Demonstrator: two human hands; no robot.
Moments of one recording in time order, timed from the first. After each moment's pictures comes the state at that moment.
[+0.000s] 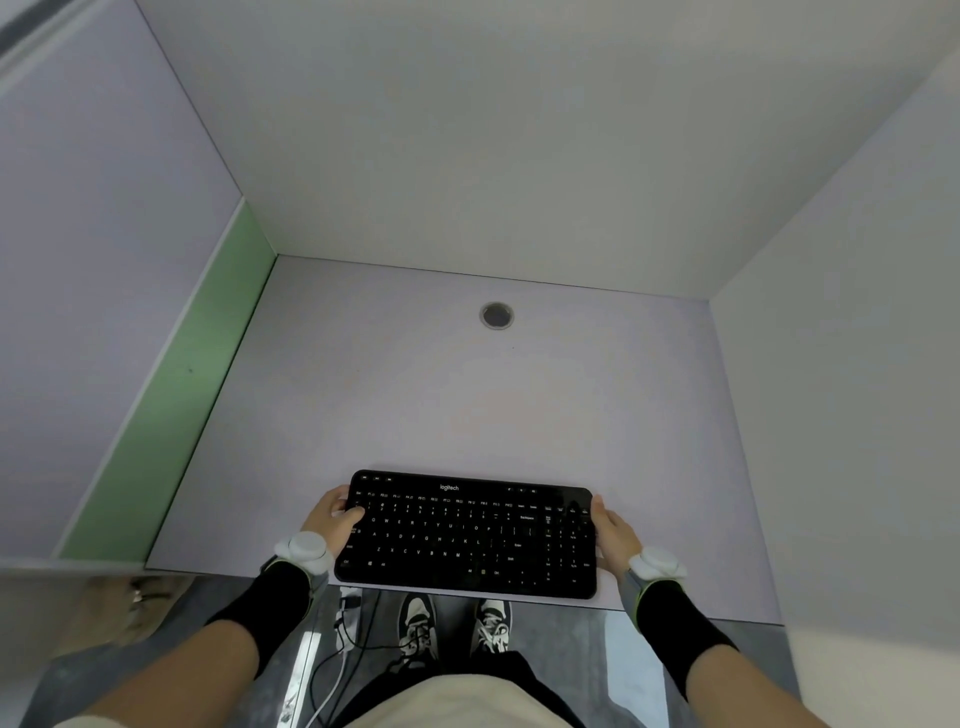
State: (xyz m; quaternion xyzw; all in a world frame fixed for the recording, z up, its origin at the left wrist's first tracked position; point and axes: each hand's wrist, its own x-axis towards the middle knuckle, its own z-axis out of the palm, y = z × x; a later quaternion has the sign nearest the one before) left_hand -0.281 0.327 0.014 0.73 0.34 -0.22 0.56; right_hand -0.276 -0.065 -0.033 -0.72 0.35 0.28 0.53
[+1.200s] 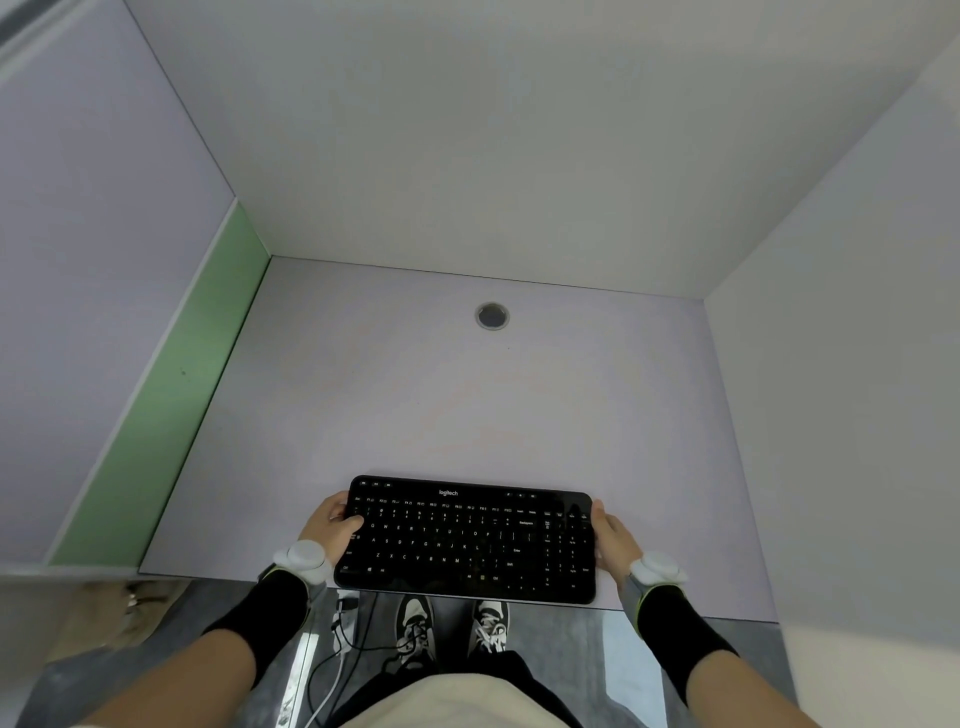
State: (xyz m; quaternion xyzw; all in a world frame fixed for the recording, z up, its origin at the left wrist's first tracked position) left_hand -0.288 0.327 0.011 0.74 0.32 -0.22 0.55; right_hand -0.287 -0.079 -0.063 -0.74 0.35 0.27 0.50
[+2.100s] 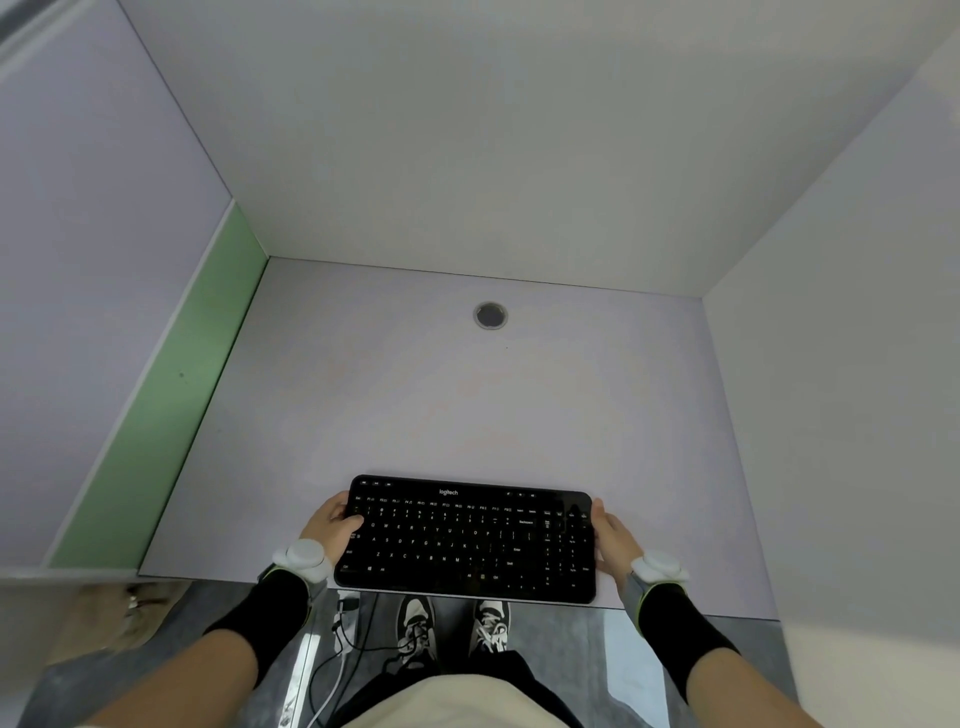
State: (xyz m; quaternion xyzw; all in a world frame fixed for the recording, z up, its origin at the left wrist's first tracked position) left_hand -0.288 0.326 0.008 0.73 0.30 -0.22 0.57; right_hand -0.283 -0.066 -0.034 -0.72 0.36 0.28 0.52
